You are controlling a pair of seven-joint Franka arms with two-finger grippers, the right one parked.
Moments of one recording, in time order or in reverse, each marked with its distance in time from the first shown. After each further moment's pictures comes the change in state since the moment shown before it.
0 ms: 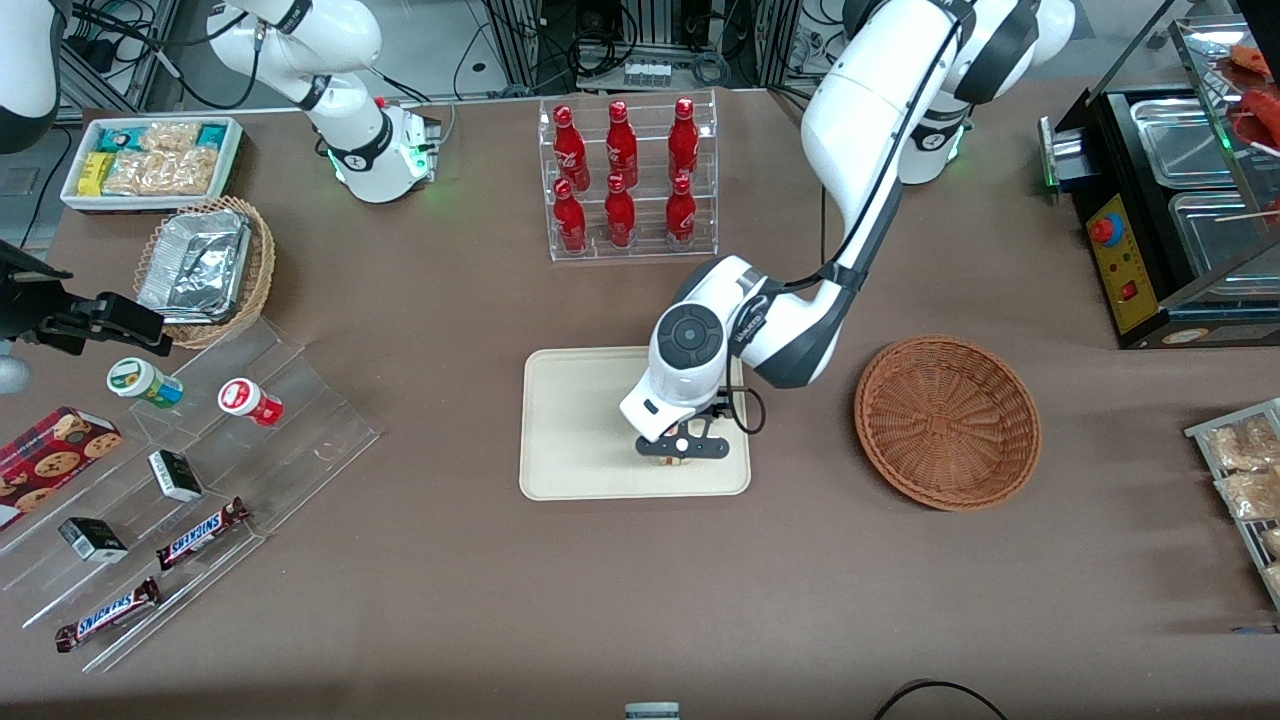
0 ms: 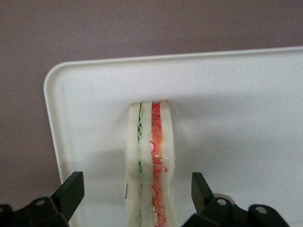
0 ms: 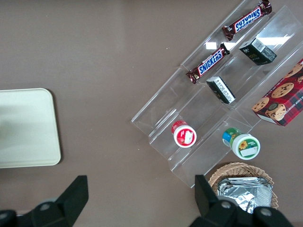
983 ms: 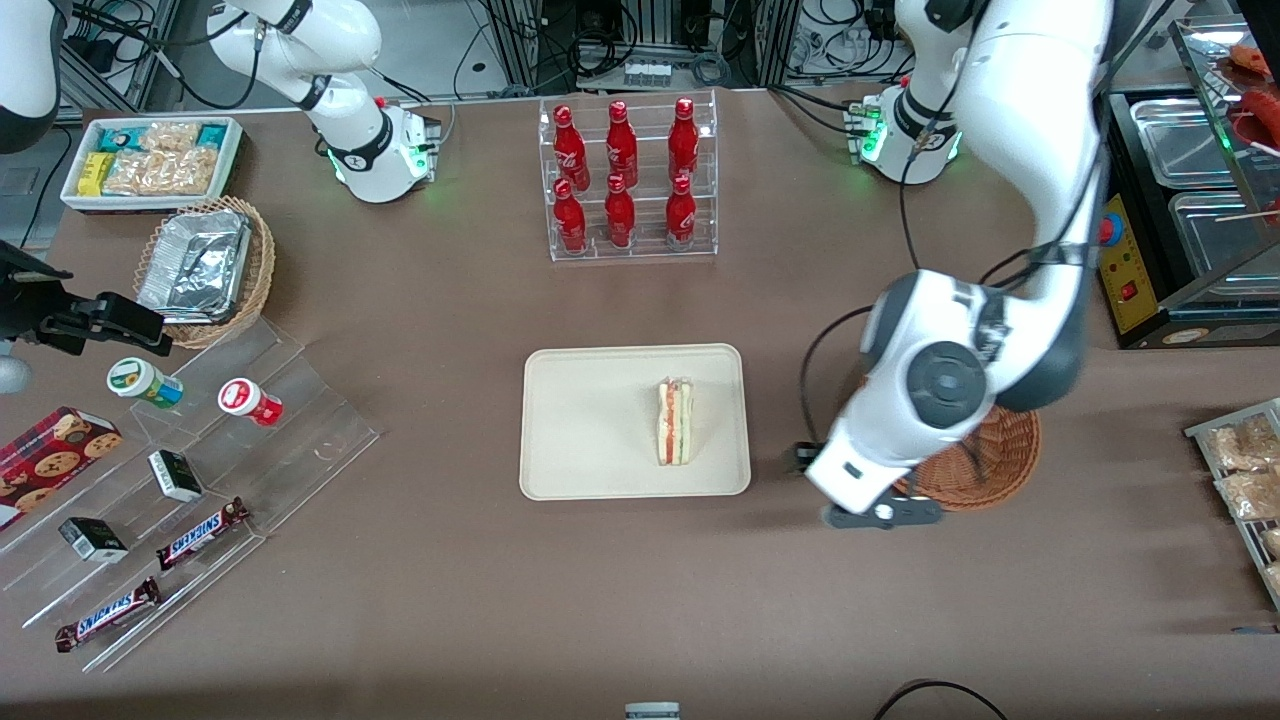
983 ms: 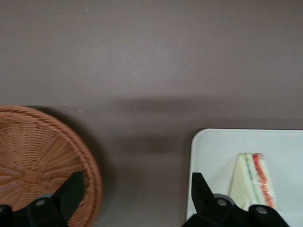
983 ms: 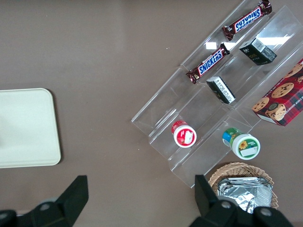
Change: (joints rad) arm 0.328 -0.176 0.011 0.022 -0.004 -0.209 0.243
